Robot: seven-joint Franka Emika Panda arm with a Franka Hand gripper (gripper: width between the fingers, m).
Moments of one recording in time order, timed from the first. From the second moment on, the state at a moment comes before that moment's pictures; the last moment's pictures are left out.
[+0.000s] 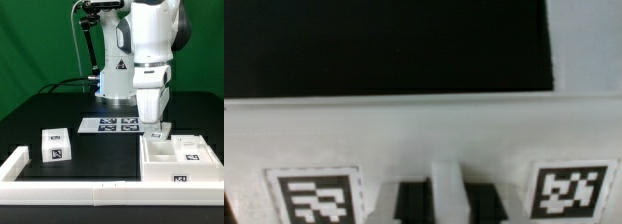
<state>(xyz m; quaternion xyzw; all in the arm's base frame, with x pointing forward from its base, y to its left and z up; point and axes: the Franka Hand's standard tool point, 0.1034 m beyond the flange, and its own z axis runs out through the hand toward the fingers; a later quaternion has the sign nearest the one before) 0.394 0.072 0.027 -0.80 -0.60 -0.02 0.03</state>
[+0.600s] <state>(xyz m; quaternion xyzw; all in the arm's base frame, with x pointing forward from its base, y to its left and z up) 0.414 0.056 0.051 -0.77 -0.64 -0.01 0.02</state>
